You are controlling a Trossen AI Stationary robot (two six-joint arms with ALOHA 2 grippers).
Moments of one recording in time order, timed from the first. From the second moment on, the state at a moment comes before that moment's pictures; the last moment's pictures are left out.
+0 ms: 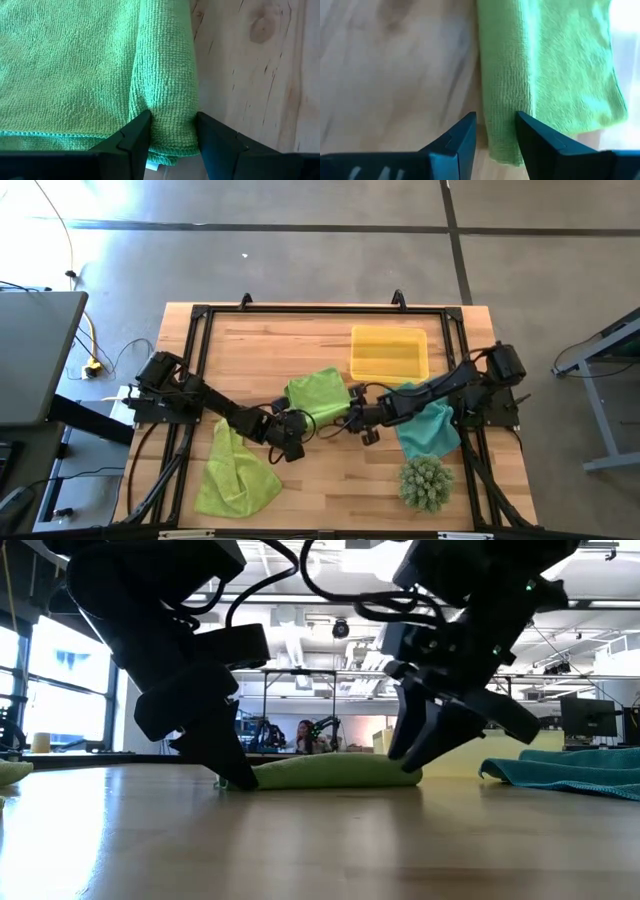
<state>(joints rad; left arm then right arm) -0.27 1.85 0.85 -0.11 -0.44 -0.57 0.22 1.74 0.89 -0.20 0.33 -0.26</state>
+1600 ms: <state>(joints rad) -0.33 1.67 0.89 -0.20 -0.54 -0.46 -0.12 1.81 0.99 -0.34 -0.50 0.16</state>
